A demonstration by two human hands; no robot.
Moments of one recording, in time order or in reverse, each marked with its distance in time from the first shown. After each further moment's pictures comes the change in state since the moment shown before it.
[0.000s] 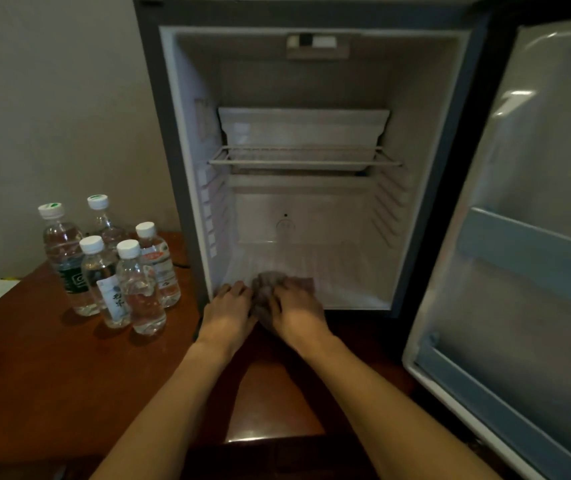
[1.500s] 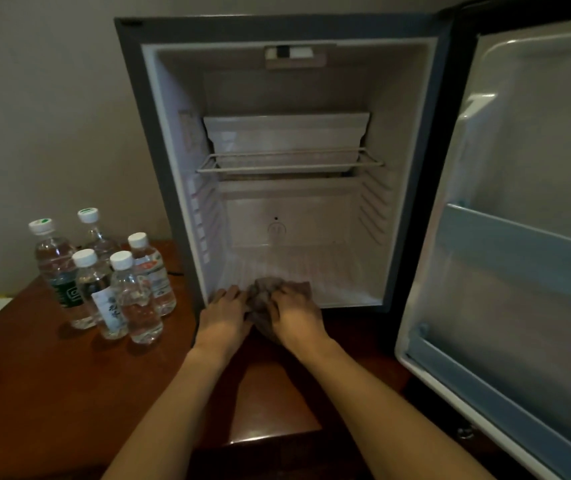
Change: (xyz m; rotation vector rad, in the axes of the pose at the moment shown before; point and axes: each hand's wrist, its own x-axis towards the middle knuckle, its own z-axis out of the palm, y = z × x) left_hand 0.001 -0.003 0.004 -0.014 0.039 0.017; right_hand -0.002 0.005 0.009 -0.036 -0.037 0.125
